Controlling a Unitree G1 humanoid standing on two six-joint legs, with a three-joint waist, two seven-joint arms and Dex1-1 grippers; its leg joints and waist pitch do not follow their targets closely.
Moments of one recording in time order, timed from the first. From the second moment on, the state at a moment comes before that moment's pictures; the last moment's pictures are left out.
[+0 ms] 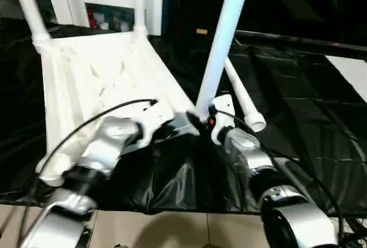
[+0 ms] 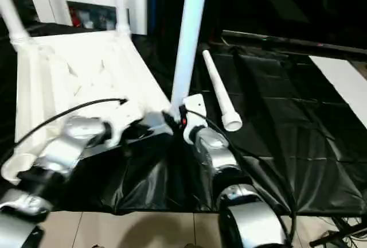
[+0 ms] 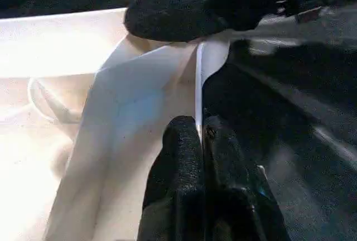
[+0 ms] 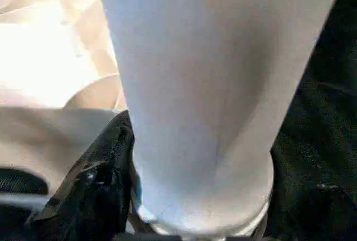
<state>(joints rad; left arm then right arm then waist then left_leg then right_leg) -0.59 0.30 -0.27 0.48 0.16 0.26 -0.87 -0.70 0.05 -0.04 1.06 0.07 -0.17 0.37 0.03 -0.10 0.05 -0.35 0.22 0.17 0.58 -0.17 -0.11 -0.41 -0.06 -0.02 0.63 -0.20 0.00</state>
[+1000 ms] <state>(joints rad) -0.54 0.52 -0.28 0.46 0.02 0.08 -1.32 -0.69 -0.18 0.16 0.98 0.06 -0.23 1.25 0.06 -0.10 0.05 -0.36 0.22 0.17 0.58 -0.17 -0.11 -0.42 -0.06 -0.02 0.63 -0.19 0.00</state>
